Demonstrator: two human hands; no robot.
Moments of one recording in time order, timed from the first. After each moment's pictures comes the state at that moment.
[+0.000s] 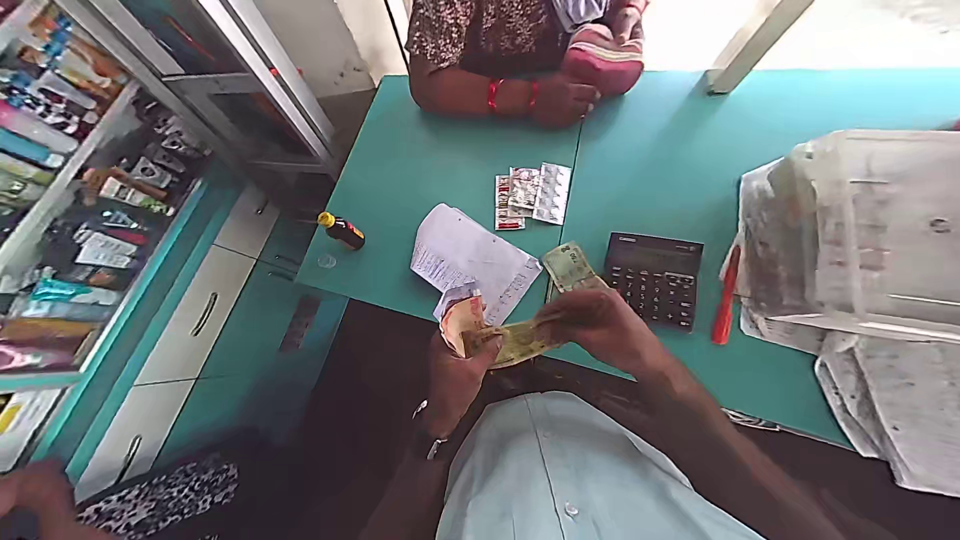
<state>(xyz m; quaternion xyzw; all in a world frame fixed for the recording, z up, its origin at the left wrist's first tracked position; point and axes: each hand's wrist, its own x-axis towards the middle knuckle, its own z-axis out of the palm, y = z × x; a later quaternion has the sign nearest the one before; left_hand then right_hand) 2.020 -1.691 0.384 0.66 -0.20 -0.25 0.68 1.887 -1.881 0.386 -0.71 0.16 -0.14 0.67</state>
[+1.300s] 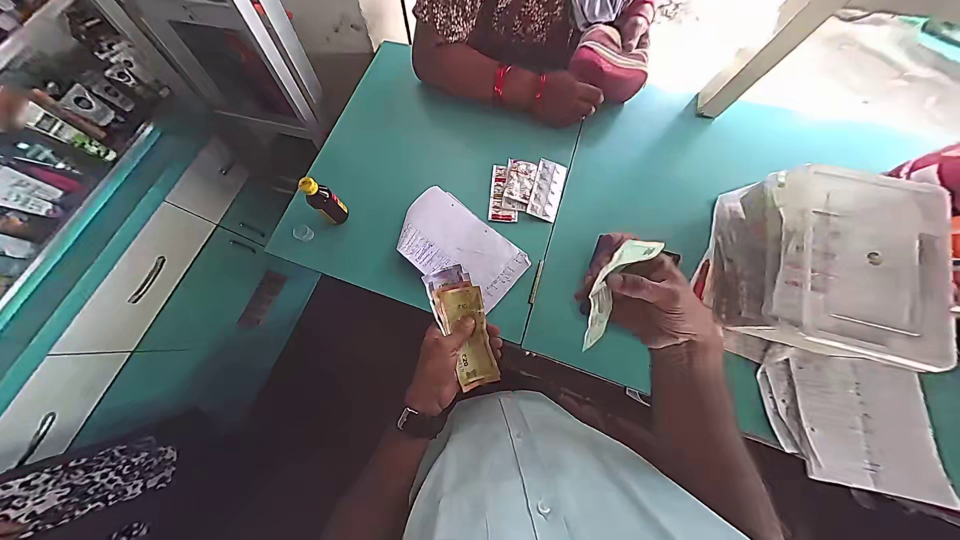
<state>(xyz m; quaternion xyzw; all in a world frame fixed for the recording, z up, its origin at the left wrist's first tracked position) 2.022 -1.695 0.368 0.46 0.06 -0.52 0.72 1.864 -1.932 0.400 -0.48 0.18 -0.23 0.83</state>
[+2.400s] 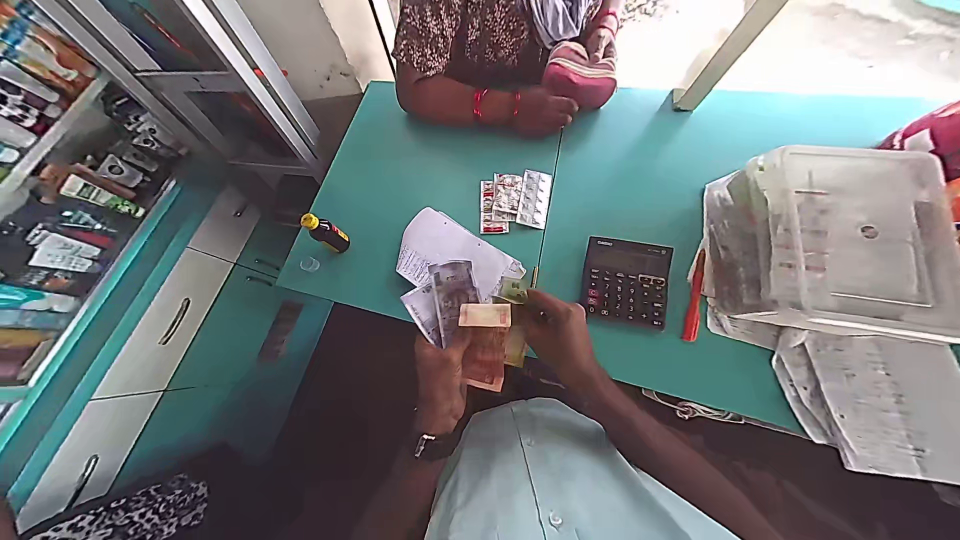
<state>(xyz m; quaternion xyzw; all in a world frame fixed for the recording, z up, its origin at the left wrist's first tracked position) 2.013 -1.706 0.386 0.60 0.00 -0.30 0.74 1.909 -1.844 0.358 -0.83 0.30 -0.27 0.39</state>
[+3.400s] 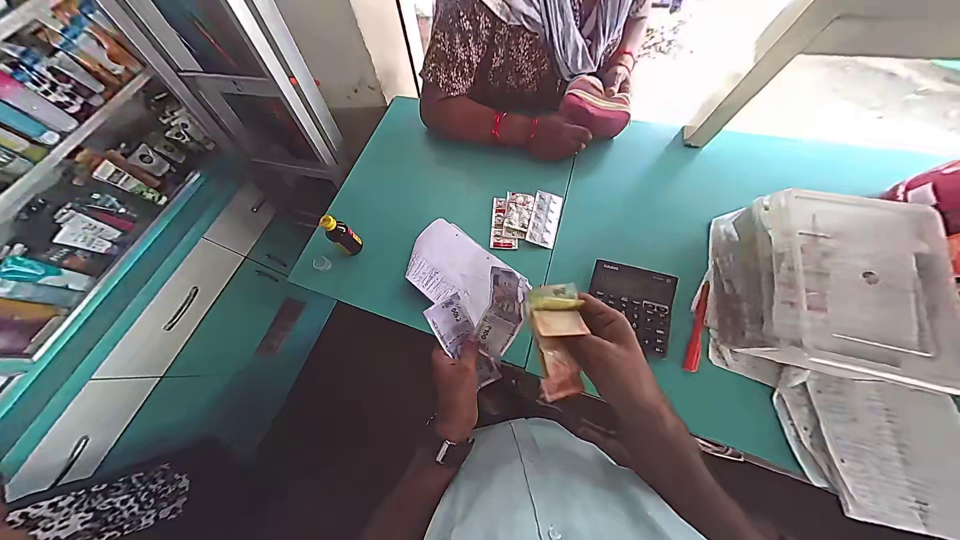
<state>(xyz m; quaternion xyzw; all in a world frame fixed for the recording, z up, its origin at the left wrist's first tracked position) 2.000 -1.716 0.356 0.66 0.01 -0.27 0.70 1.877 -1.871 0.392 -0.56 0.21 -0.28 0.75</state>
